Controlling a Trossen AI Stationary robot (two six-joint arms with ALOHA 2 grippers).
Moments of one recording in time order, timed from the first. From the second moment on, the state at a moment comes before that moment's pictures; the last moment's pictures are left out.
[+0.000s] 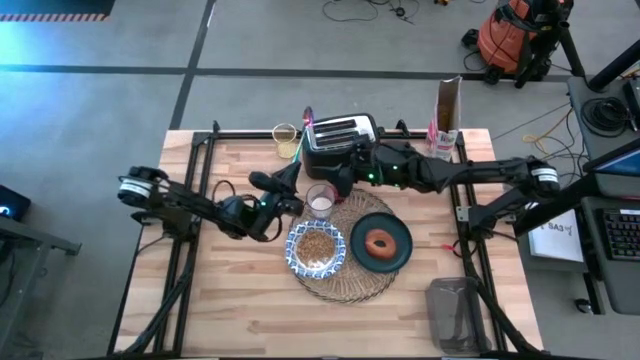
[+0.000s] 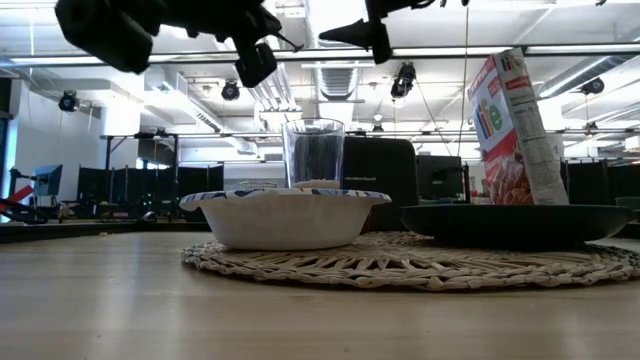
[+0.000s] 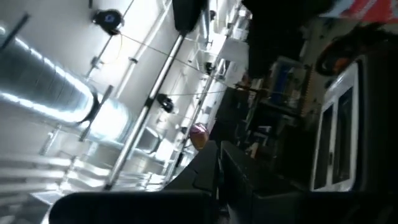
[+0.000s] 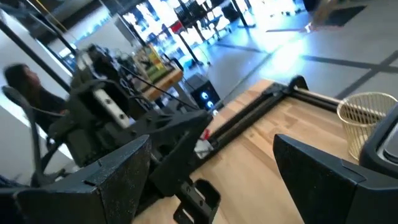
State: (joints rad) left arm -0.17 1.62 0.70 1.56 -1.04 1.82; right arm -0.13 1.44 1.15 0.20 0.10 0.58
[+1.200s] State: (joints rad) left arm -0.24 1.66 0.72 1.57 -1.17 1.82; right arm -0.15 1.36 1.26 -0.27 0.11 0.58
